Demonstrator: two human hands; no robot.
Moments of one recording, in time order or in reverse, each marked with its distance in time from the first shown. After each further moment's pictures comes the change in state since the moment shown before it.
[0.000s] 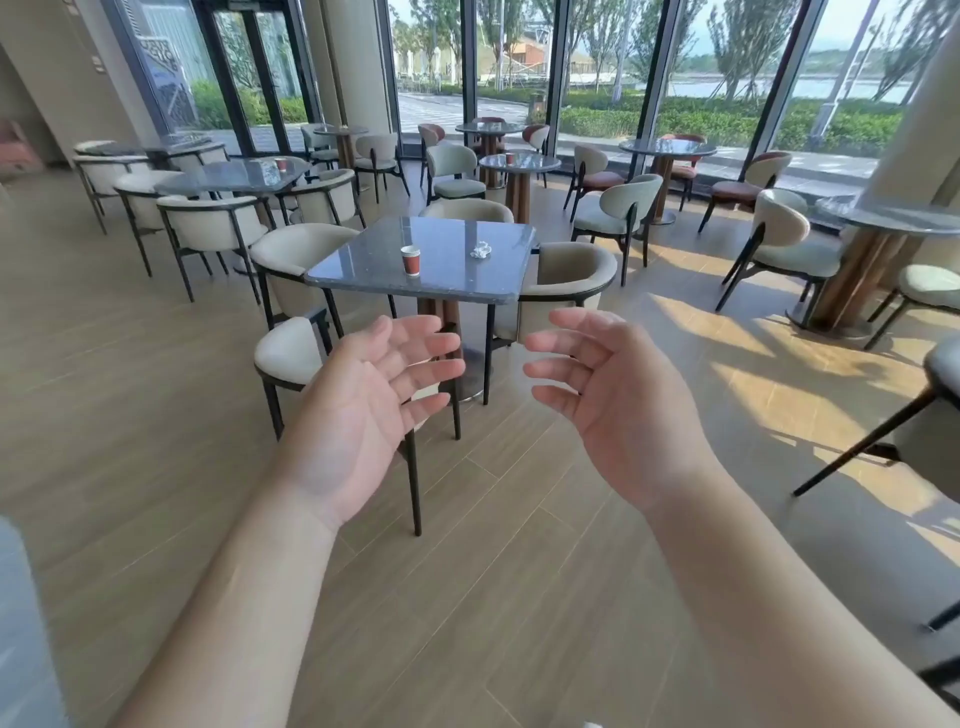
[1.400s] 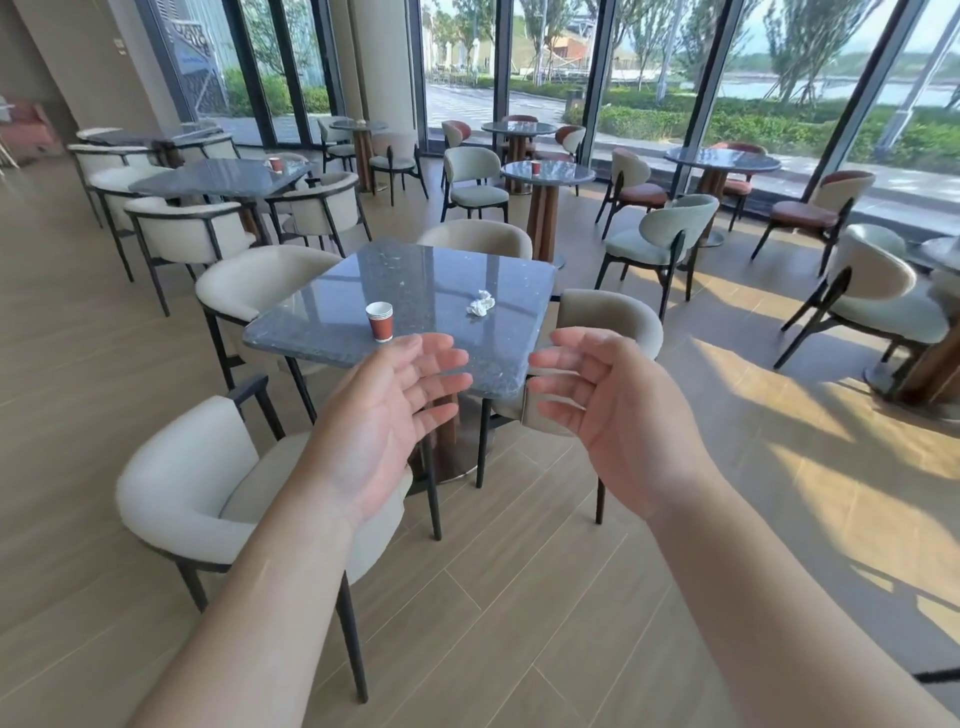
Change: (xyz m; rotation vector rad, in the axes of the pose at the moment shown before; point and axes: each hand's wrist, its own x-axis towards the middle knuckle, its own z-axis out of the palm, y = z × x) left_hand 0.532 -0.115 -0.008 -0.022 0.141 -0.059; right_hand 0.520 0.035 -0.147 -0.034 -0.009 0.106
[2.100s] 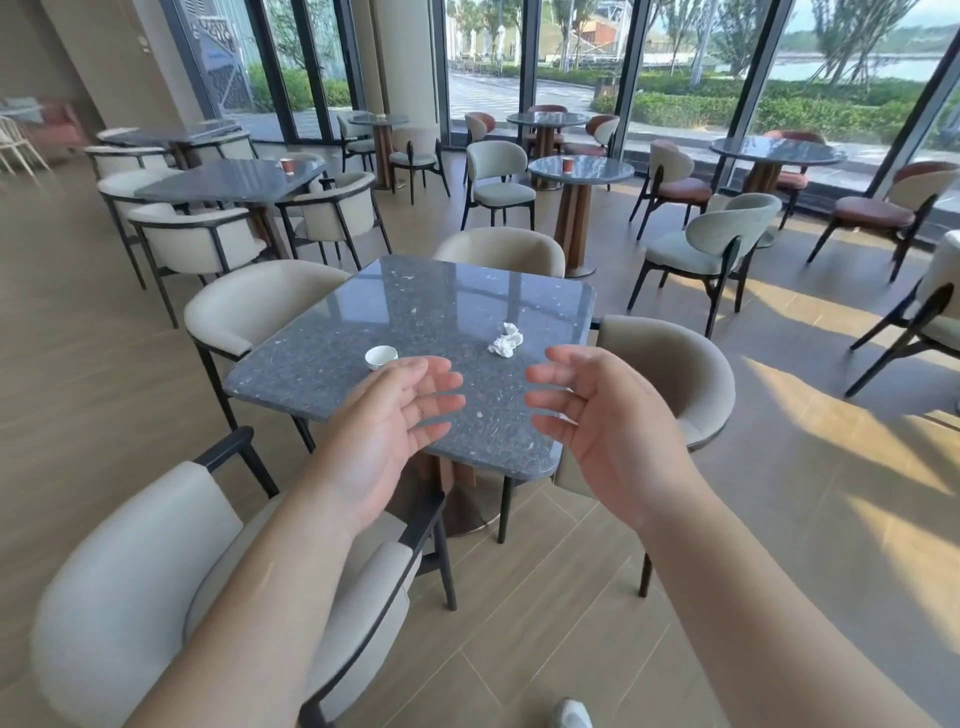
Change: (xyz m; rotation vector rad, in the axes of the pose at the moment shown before) left_hand 0.268 -0.027 -0.056 0.103 0.123 -0.038; right_hand 0.278 0.051 -0.010 0.056 -0.047 0.065
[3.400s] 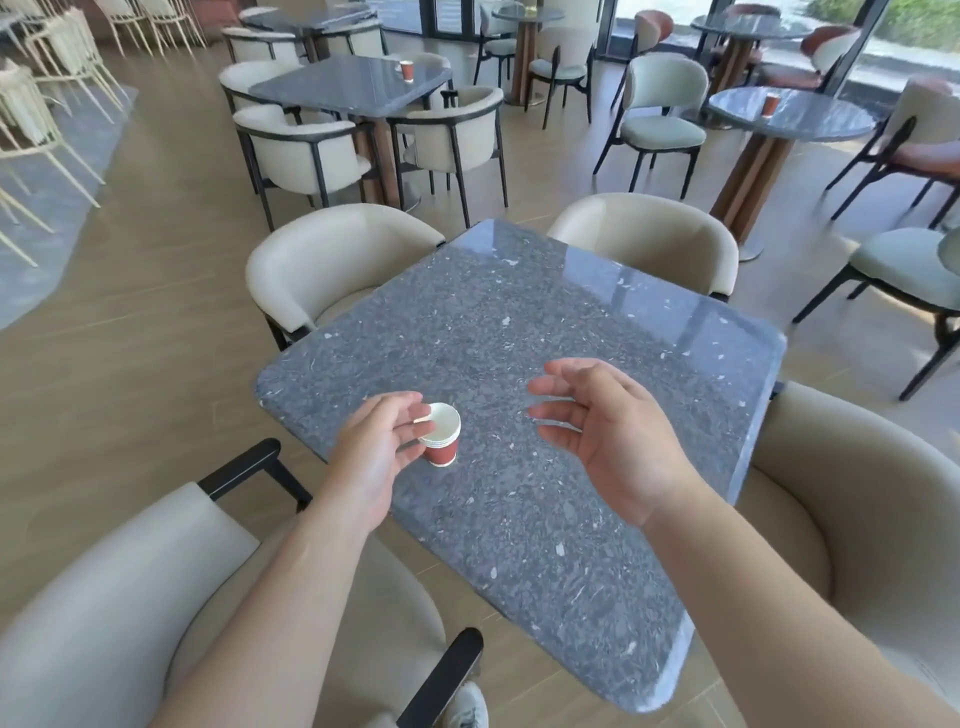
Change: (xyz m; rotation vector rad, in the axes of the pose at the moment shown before) left_hand 0.372 -0.069 -0.138 -0.021 0.677 -0.219; right_hand 0.429 0.097 0.030 -0.128 -0.208 0.322
